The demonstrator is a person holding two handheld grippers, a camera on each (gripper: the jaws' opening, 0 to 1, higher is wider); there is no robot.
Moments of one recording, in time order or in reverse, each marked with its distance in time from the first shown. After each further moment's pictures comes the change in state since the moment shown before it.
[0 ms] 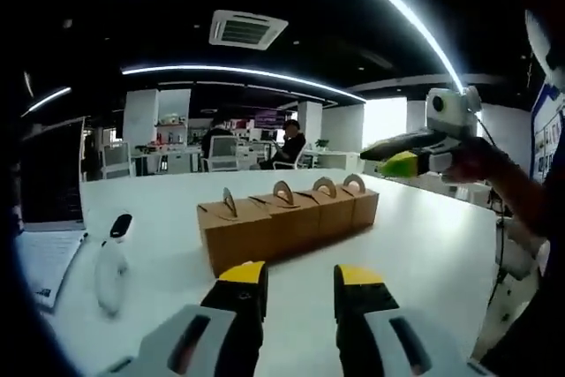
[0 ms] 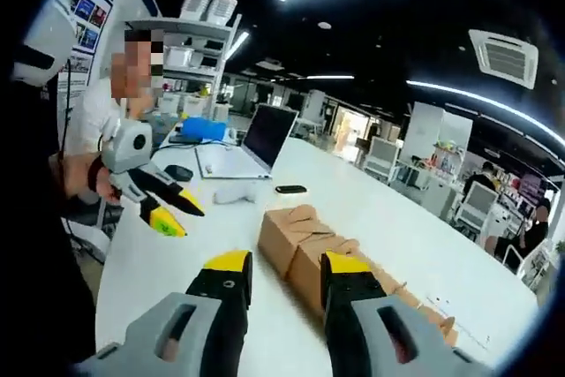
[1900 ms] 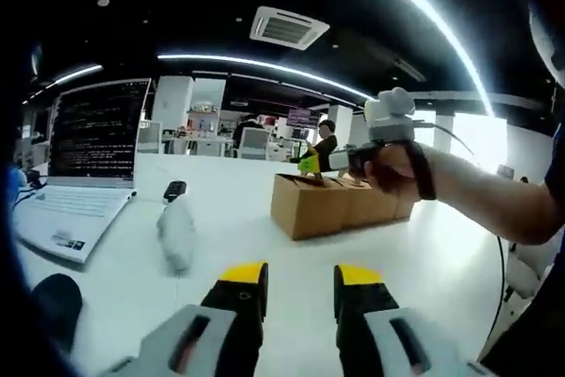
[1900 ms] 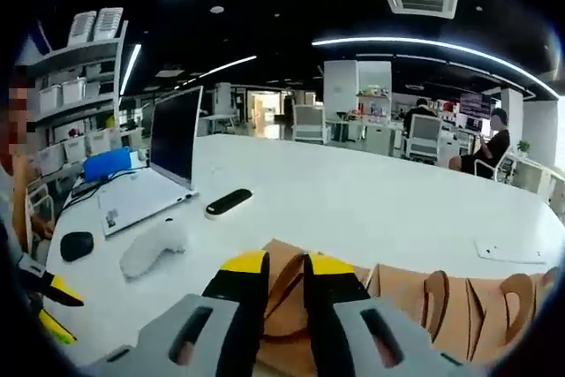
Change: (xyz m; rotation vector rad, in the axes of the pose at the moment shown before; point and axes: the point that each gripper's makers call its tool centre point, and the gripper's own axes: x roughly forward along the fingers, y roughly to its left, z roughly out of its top) left arm -0.052 0.090 -0.040 -0.114 -0.014 0.093; right arm 0.196 -0.041 -0.022 0.364 0.077 -0.378
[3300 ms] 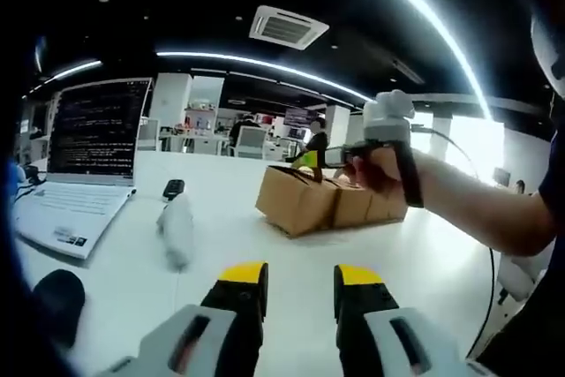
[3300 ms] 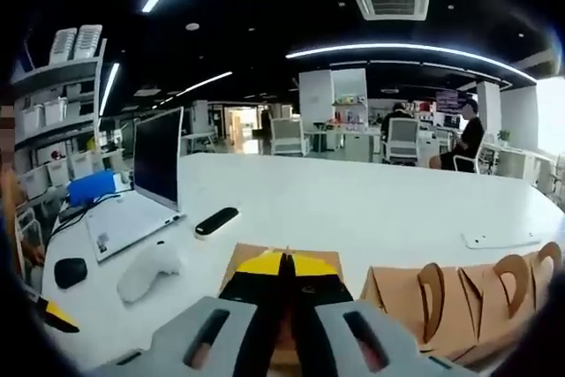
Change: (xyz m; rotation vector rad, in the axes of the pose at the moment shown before) left arm -0.012 -0.002 0.000 -0.032 0.003 -0.008; right arm -0.011 -0.003 0.015 0.058 -0.079 -0.102
